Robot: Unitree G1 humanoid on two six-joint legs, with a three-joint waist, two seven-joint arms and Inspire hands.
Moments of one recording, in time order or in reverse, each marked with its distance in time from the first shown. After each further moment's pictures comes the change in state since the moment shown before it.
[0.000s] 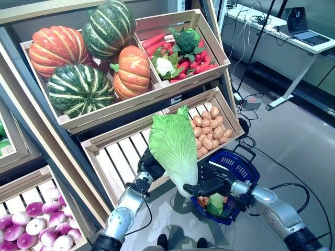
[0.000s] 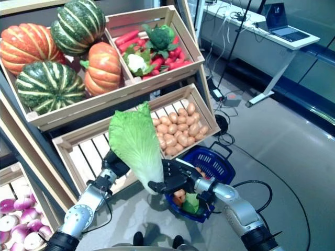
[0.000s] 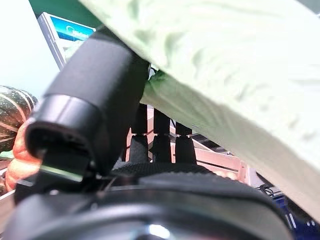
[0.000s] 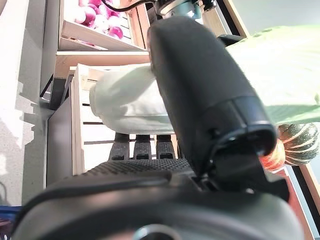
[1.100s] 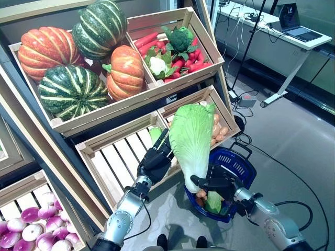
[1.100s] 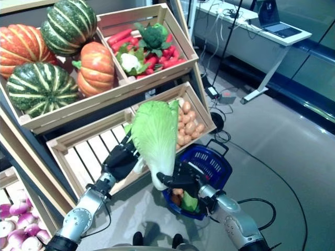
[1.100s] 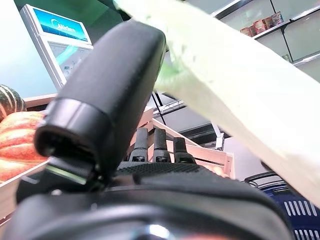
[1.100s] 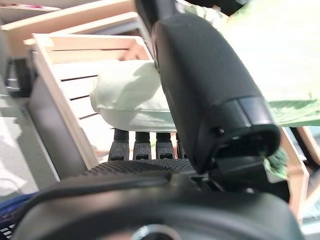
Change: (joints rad) left arm 0.047 0.002 0.017 -0.006 0.032 0.032 -0.014; right arm 0.137 0.089 -0.102 0.046 0.138 -0.079 -0.184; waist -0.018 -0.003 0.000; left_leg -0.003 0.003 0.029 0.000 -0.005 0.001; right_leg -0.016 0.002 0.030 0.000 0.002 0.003
